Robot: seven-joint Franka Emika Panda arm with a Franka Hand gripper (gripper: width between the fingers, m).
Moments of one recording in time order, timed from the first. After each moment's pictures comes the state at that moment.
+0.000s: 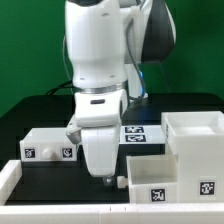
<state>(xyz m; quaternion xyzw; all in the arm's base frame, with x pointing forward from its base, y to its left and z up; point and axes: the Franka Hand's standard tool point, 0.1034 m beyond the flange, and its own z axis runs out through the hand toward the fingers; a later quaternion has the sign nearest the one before) 0.527 -0.049 0.010 -0.75 -0.66 -0.03 0.06</state>
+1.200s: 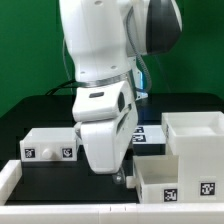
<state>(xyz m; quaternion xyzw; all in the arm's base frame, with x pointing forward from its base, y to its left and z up) 0.549 -0.017 0.023 -0.79 -0.61 -0.05 0.07</state>
